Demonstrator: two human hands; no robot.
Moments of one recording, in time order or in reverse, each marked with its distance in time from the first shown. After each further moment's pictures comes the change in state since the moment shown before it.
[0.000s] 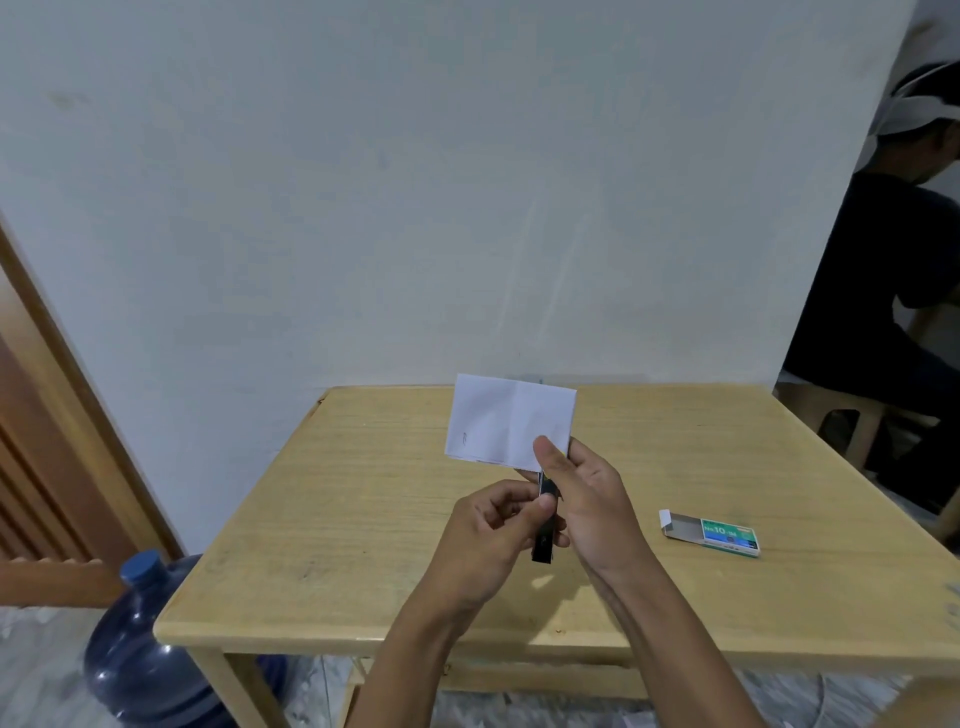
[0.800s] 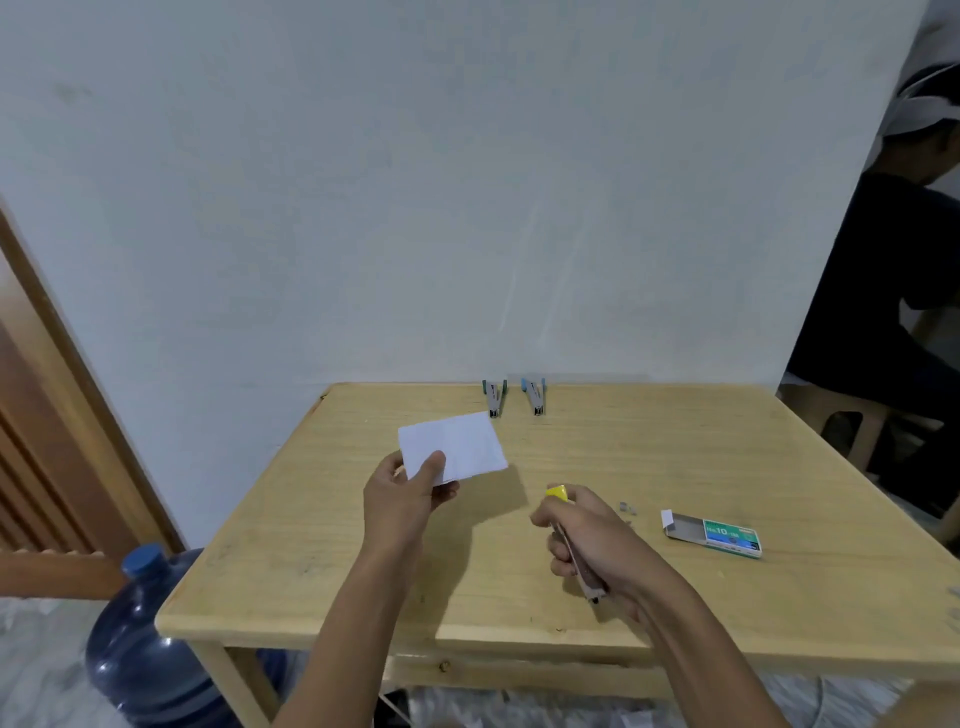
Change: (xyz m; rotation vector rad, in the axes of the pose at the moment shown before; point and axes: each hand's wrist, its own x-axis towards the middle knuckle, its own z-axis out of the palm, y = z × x) left_hand 0.037 -0.015 -0.068 -0.133 0.590 -0.135; right_hand 0.009 0.026 -0.024 -0.239 -0.031 0.436
